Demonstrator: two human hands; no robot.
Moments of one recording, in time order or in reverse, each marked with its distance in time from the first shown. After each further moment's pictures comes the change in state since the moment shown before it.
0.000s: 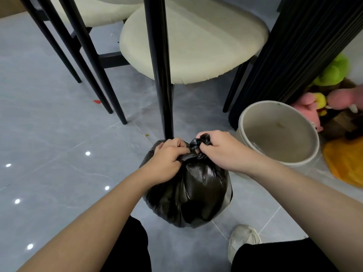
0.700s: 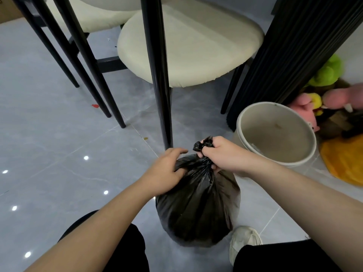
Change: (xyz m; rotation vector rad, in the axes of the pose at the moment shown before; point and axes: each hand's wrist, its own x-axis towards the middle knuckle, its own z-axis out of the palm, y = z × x) left_hand -0.015 0.005 0.005 -0.089 0.003 -0.093; right_hand 0.003 0.009 0.006 0.294 -0.081 0.216
